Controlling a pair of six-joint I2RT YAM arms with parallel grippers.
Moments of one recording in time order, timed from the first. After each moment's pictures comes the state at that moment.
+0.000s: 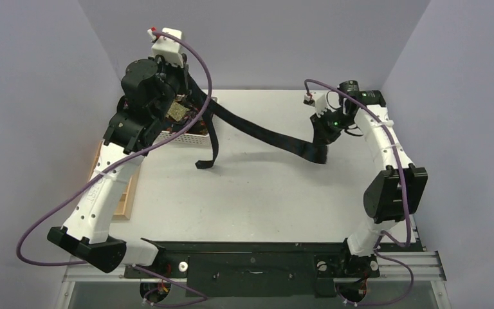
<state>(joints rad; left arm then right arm) -0.44 1.37 1.76 -0.39 -0.24 0.07 0.10 1.77 1.66 -1.16 -0.56 -0.61</state>
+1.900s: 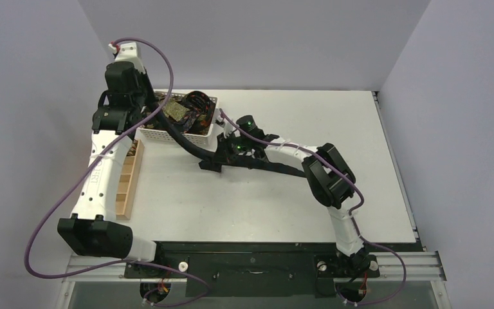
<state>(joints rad) -0.08 1.43 1.64 -0.55 -0.18 -0.19 0.71 2.15 1.52 0.06 -0.61 0.21</state>
